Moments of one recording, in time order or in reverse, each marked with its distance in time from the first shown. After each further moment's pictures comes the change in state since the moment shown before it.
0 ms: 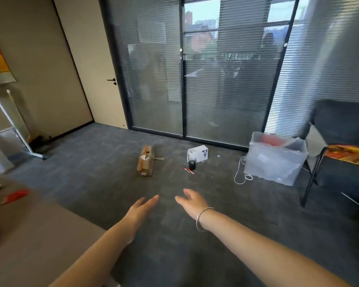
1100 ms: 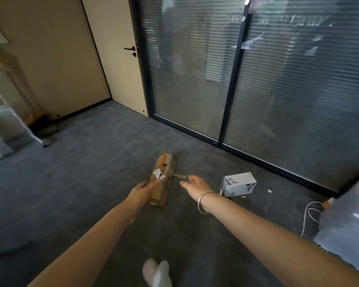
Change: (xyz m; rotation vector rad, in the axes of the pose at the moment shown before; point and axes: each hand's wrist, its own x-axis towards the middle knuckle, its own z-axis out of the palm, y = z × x) left_hand 0.791 0.311 -0.027 -0.026 0.132 -0.103; right_hand 0.846 -0.183 -0.032 -0.139 -0.192 0.038
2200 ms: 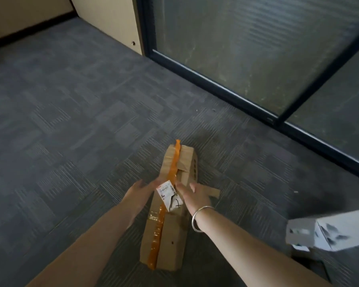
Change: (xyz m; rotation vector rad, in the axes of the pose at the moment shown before) left_hand 0.829 -0.062 -0.071 0.116 -0.027 -0.350; right_hand 0.779 0.066 0.245 0.246 -0.071 0.408
